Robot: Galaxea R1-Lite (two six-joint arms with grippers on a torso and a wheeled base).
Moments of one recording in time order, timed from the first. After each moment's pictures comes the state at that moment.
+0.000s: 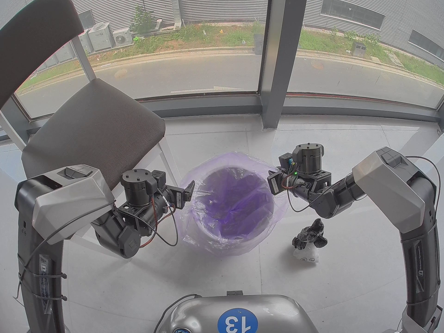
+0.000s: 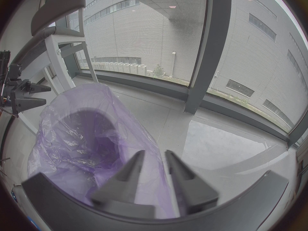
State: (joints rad) left arm -0.36 2.34 -0.96 -1.22 0.10 0.06; right arm 0.39 2.45 -1.45 -0.68 -0.09 -0.20
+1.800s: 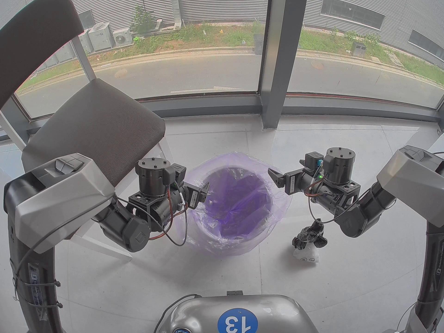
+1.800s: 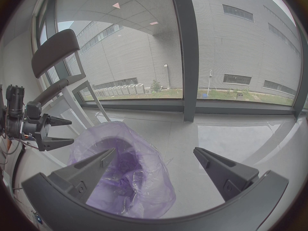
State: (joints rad) left arm -0.46 2.23 -1.03 -0.93 0.17 0.21; right arm 0.38 2.27 -1.03 -1.10 -0.01 0.02
